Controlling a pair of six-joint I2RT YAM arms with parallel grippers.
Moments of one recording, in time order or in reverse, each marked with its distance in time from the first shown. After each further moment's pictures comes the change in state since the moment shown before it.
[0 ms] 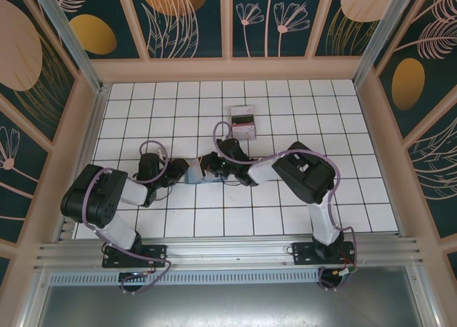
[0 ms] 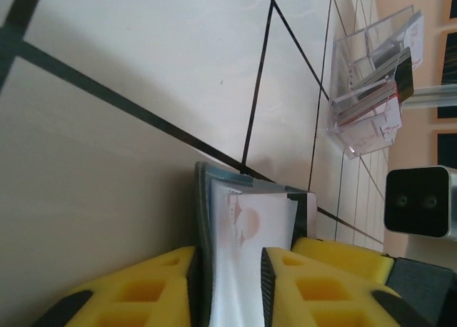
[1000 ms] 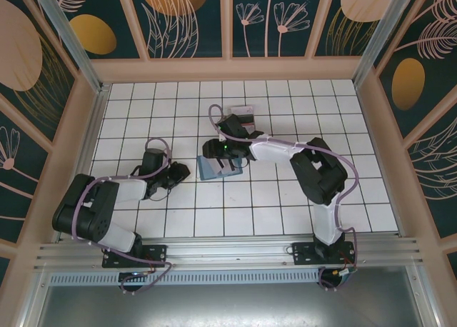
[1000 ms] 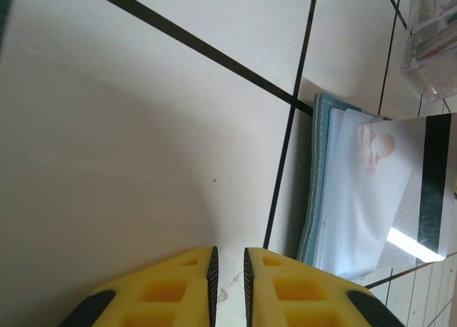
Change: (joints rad) left arm -0.028 -0.109 0.113 -0.465 -0.011 0.183; right arm -0.087 -0.090 0.314 -0.724 0.037 -0.468
